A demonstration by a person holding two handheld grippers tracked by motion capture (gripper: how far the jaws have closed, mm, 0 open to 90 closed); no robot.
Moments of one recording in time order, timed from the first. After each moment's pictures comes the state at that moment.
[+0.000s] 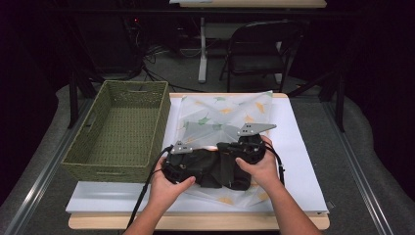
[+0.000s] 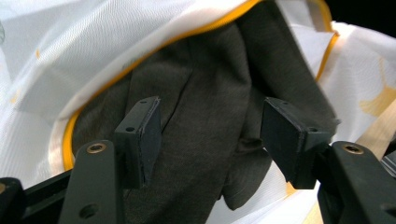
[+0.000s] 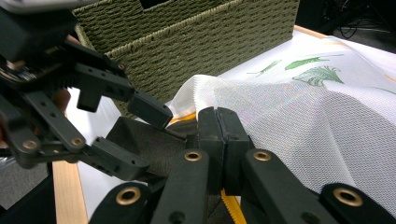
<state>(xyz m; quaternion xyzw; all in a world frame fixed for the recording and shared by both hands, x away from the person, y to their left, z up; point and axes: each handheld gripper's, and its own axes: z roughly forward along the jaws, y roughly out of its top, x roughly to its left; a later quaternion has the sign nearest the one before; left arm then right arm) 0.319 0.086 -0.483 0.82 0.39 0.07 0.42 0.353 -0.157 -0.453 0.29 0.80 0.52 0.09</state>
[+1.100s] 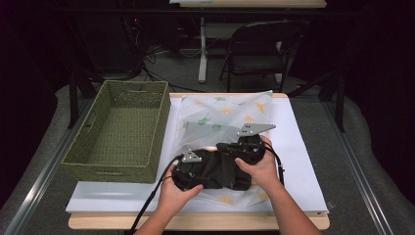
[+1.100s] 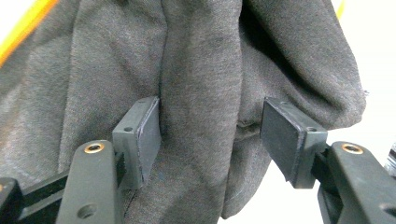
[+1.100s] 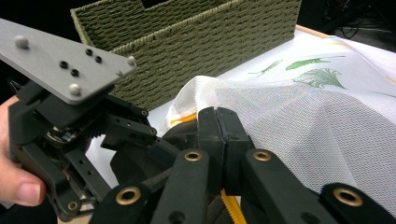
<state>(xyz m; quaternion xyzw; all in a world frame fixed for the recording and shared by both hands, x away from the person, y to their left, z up) 0.319 0.065 -0.521 0.83 0.38 0.05 0.40 0.352 -0.156 -0.453 0.29 0.80 0.51 0.09</state>
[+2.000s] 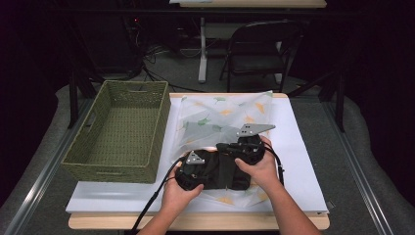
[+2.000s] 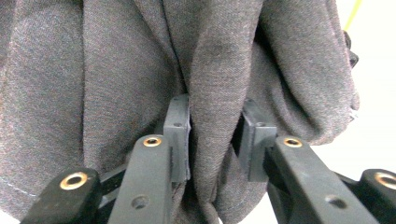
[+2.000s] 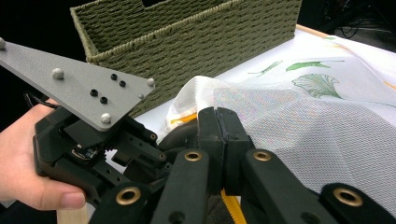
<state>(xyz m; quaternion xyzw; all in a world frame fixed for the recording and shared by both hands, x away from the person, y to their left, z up) 0.322 0.059 -0.536 0.84 0.37 0.05 0.39 0.352 -0.155 -0.453 0.29 0.80 0.51 0.09</state>
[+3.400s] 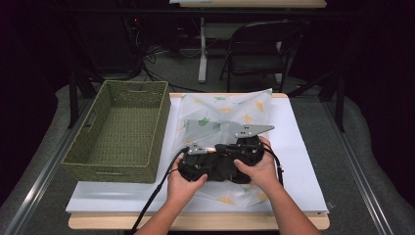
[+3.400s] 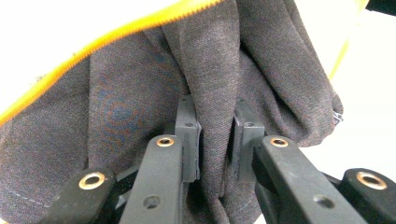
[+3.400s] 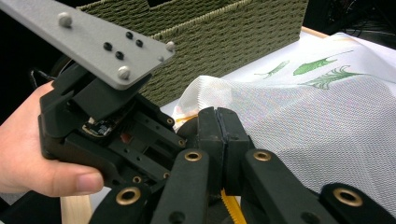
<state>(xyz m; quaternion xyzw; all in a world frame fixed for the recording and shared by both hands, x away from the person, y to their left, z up) 0.337 0.049 -0.512 0.82 0.38 0.06 0.42 0.348 -0.152 -0.452 0.28 0.81 0.51 0.09</state>
